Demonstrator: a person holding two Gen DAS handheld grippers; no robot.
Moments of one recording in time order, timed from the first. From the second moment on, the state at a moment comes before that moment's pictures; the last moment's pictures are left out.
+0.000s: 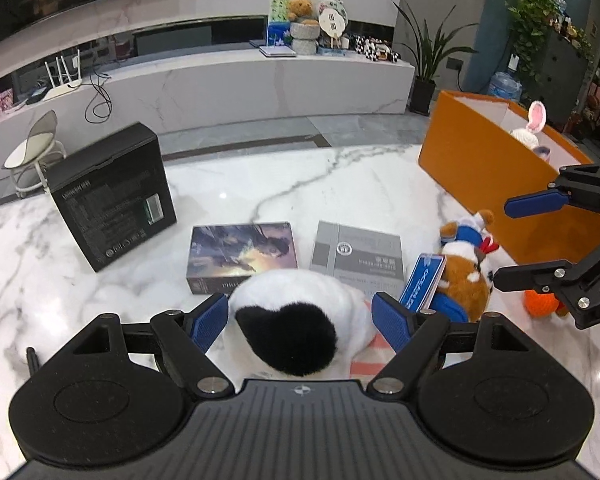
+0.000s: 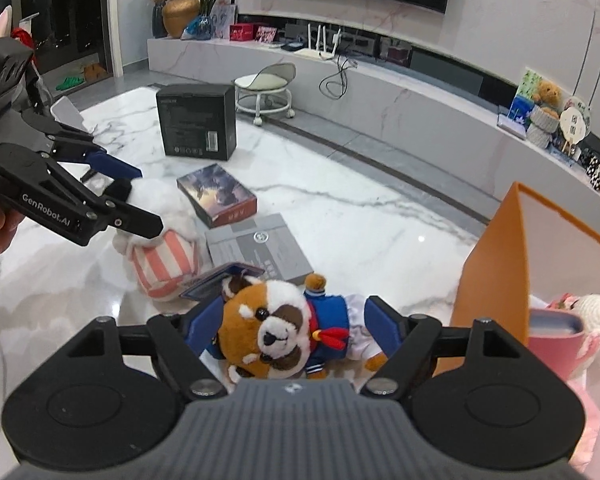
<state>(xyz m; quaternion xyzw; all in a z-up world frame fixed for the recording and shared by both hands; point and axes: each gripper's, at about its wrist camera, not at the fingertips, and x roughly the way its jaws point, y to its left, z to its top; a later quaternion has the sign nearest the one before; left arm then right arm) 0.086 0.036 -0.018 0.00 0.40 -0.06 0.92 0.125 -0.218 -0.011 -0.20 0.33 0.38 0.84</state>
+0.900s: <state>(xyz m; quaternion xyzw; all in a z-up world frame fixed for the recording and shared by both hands) 0.101 0.053 -0.056 -0.16 0.39 -0.08 0.90 0.124 -0.189 -0.049 -0.24 0.33 0.43 0.80</state>
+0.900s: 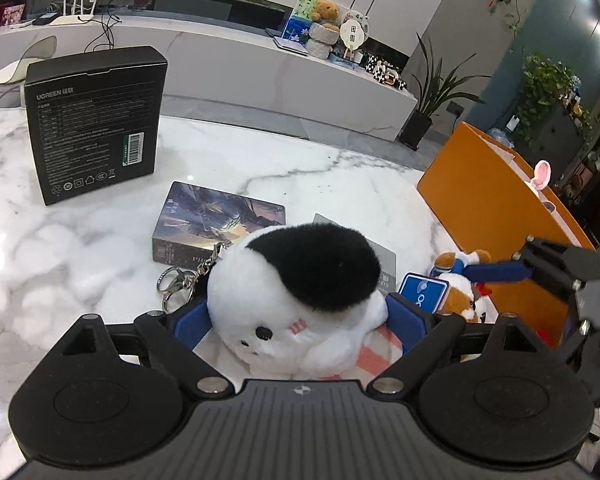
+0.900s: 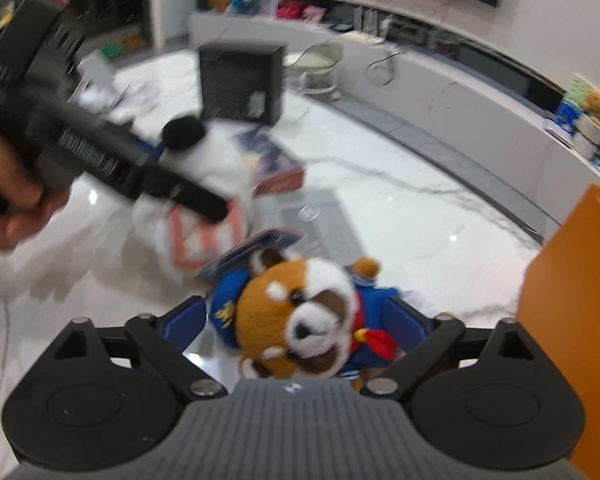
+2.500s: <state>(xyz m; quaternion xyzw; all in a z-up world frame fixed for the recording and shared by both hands) 0.046 0.028 -0.020 -0.13 0.41 -0.06 0.90 0.063 -0.182 -0.019 -0.39 0.21 0.41 0.80</state>
